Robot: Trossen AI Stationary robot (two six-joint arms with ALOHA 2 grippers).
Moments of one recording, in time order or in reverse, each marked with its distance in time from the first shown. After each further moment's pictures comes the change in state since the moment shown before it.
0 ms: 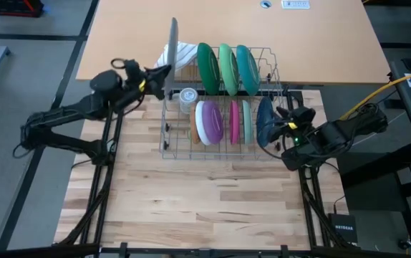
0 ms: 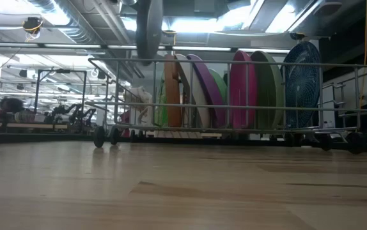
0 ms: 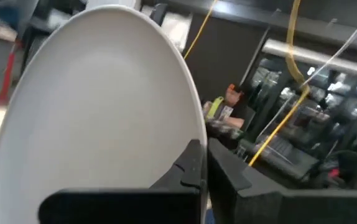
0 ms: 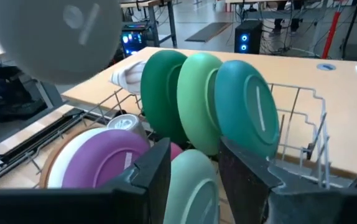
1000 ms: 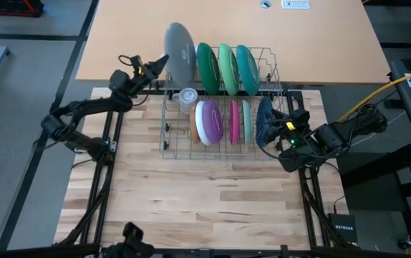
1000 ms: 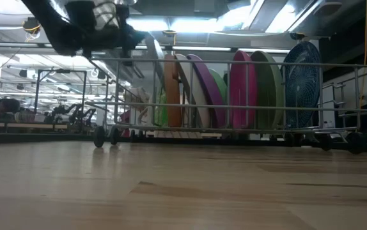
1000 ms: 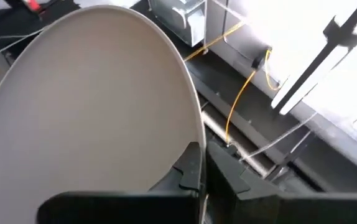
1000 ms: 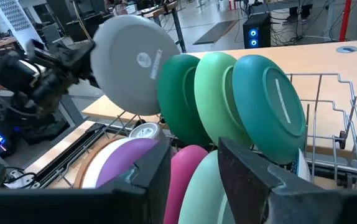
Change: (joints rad) left arm 0.592 0.327 -0.468 1.093 0.641 -0.684; right arm 0.000 0.000 -0.044 0.187 0.021 0.004
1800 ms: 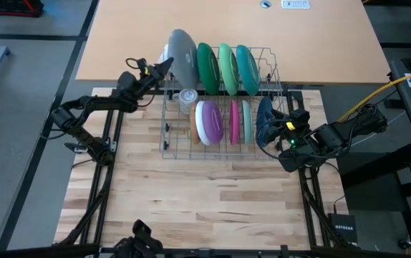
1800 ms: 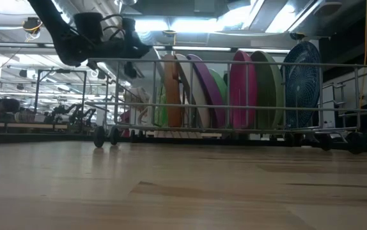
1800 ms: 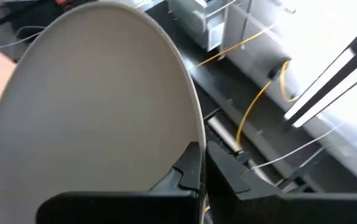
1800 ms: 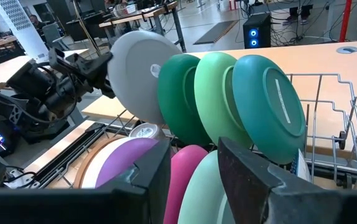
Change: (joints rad) left arm -0.011 0.147 0.000 0.099 -0.057 -0.076; right arm 0.000 0.000 0.000 0.000 -0.001 -0.004
